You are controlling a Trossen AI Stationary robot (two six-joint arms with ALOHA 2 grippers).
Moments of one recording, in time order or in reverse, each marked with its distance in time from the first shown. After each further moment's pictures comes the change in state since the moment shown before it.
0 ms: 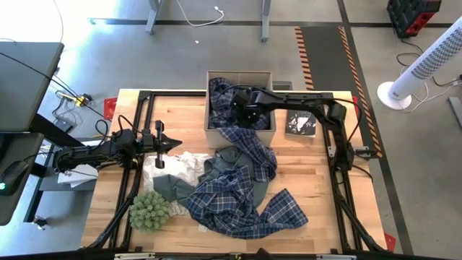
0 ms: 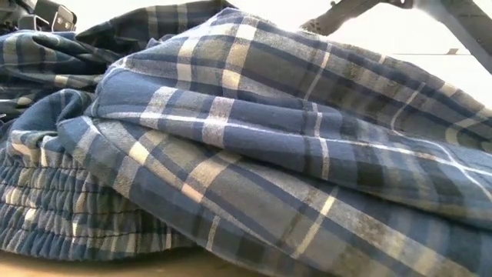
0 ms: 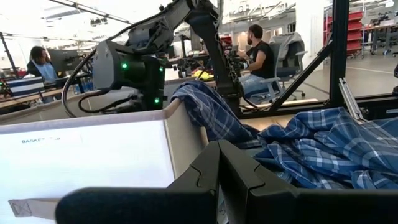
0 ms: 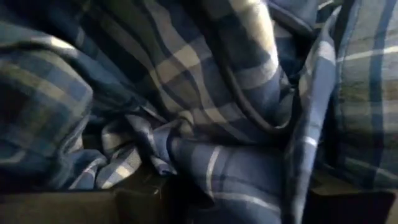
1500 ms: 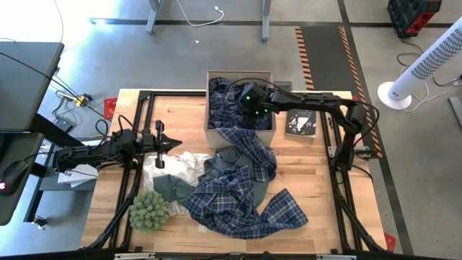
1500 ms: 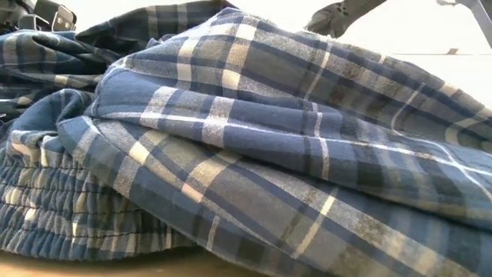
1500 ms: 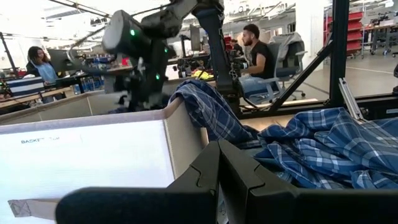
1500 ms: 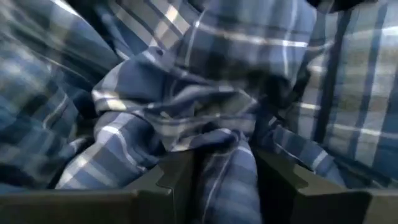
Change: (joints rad) left arm 0.000 0.000 0.000 0.001 0.000 0.000; right arm -0.020 -0.240 -0.200 0.229 -0.064 0.018
